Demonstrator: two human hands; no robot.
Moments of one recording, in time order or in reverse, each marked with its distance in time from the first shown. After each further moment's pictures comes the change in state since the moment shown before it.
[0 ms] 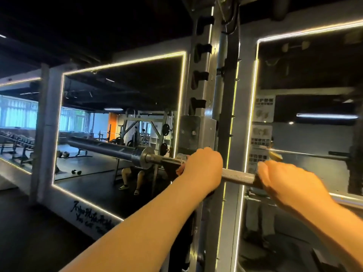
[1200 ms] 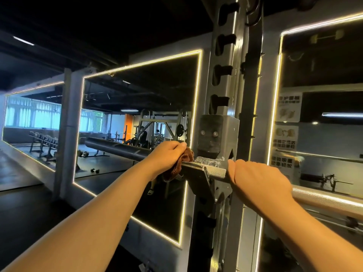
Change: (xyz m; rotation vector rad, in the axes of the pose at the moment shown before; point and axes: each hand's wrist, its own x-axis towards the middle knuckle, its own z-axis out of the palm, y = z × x) left_hand -0.007 -0.150 0.016 -0.839 0.036 -0.338; right_hand 0.087 -0.074 0.030 0.103 -0.032 -0.059
